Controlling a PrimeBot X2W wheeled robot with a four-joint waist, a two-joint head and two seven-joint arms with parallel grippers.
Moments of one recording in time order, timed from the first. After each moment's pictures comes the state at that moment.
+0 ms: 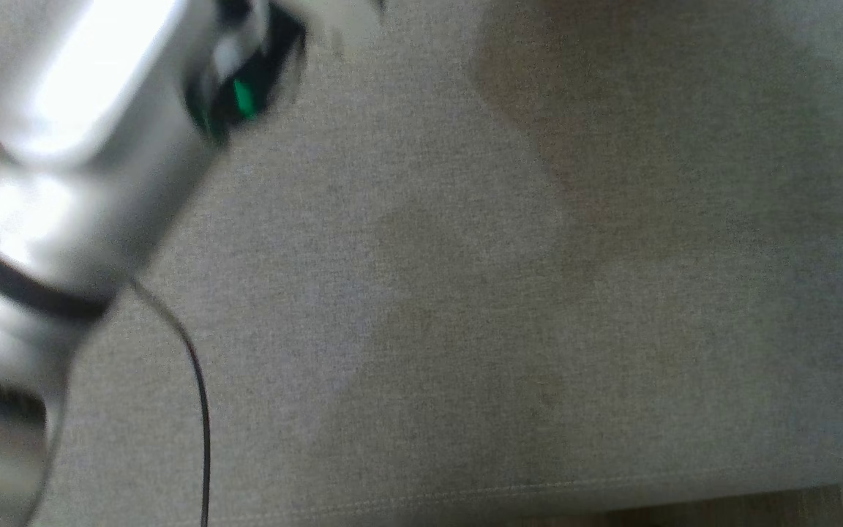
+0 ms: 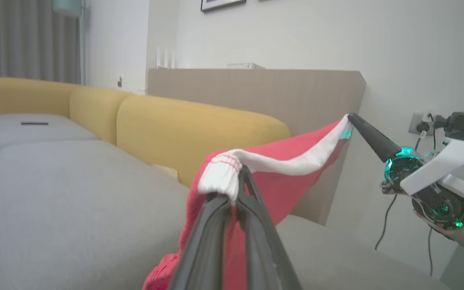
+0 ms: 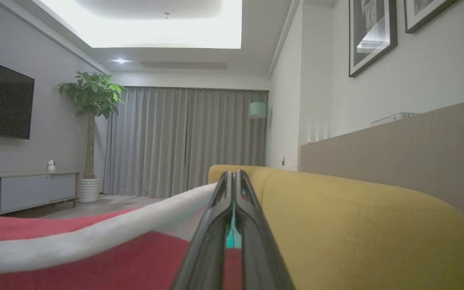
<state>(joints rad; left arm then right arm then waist) -1.28 0.29 -0.91 0.36 -0.92 -0.12 -0.26 -0.99 -0.42 0.03 0.33 0.36 0.12 -0.24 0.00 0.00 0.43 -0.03</state>
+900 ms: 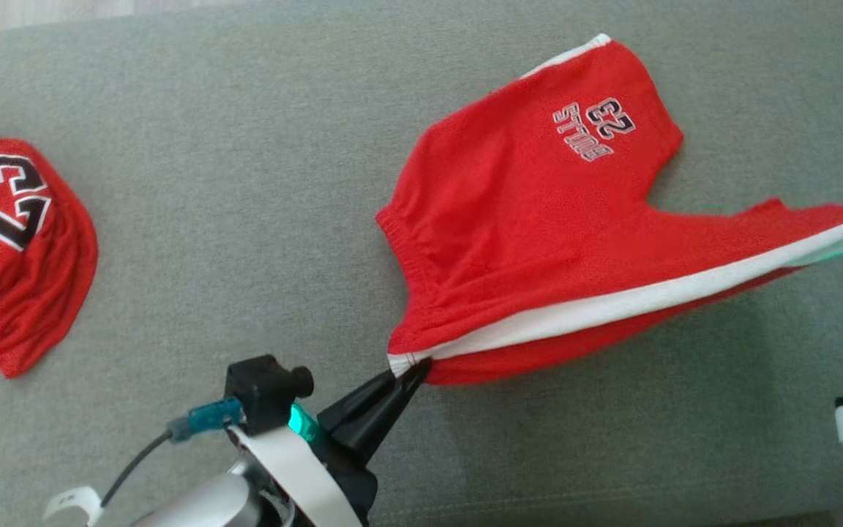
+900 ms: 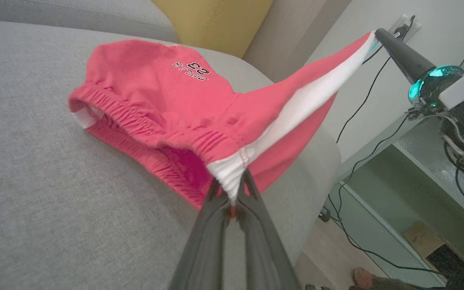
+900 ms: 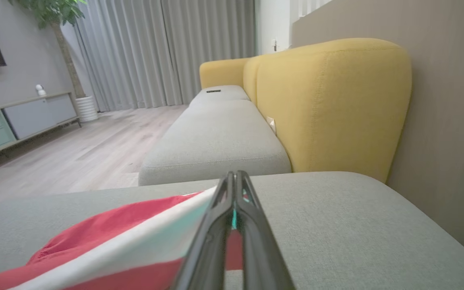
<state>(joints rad) -0.32 0.50 -1.01 -0.05 -0.84 -0.03 -0.22 0.10 -0.17 -0.19 -0.40 0.35 0.12 0.08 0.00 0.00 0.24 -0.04</state>
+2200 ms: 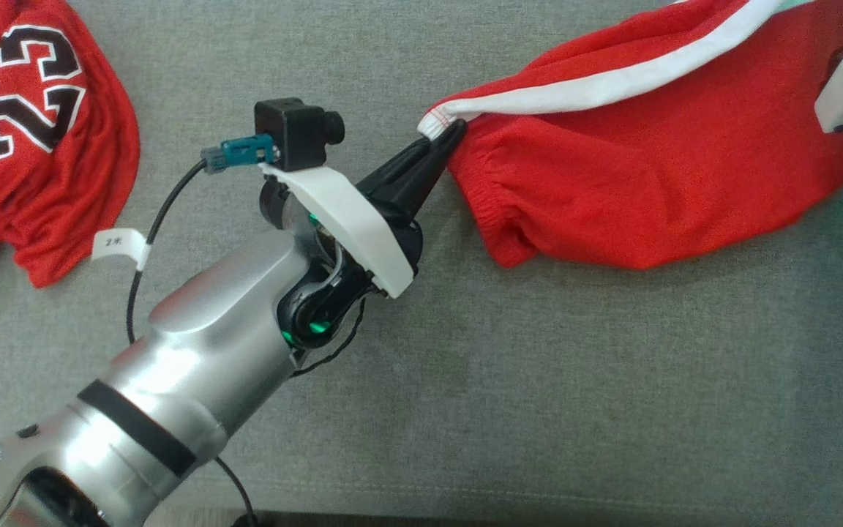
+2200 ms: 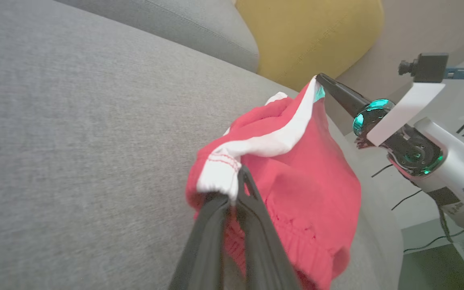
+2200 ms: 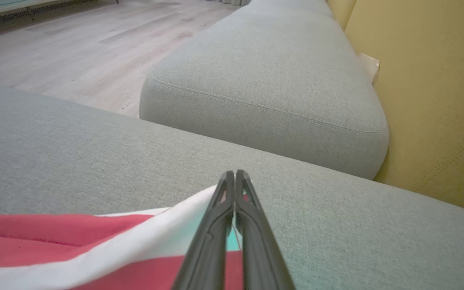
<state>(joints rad) -0.88 0.24 -1.09 0.45 -1.20 -0.12 -0.21 -0.89 -0.46 0.30 0.62 0.32 0.12 0.05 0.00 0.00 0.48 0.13</state>
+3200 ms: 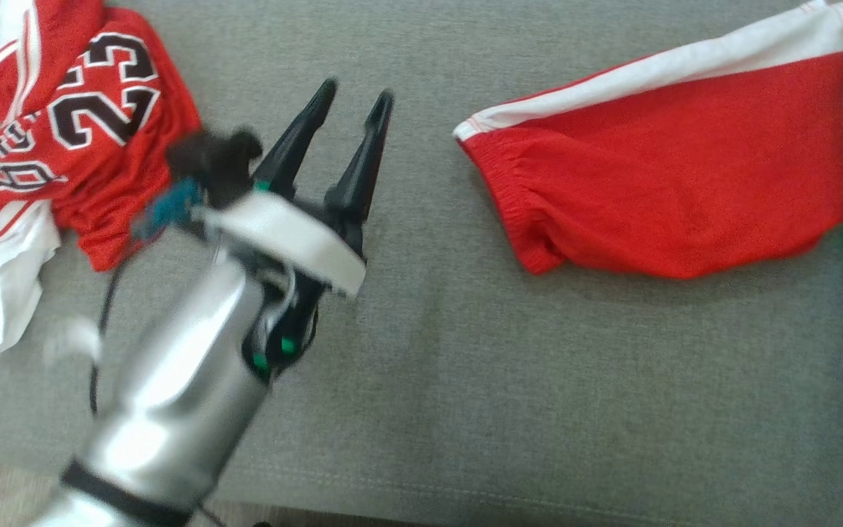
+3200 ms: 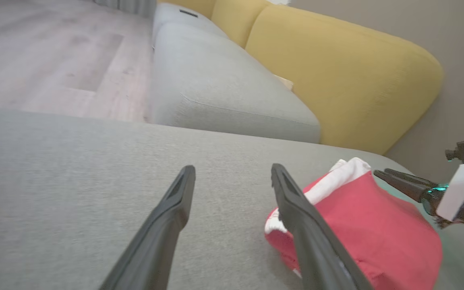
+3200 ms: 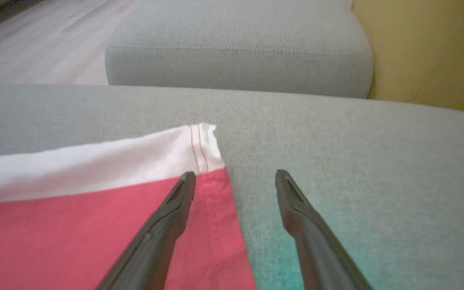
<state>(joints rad) -0.69 0.21 -0.72 0.36 -0.78 -0.01 -0.25 -0.85 -0.51 0.35 0.91 0.53 0.12 -0.02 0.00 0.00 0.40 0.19</state>
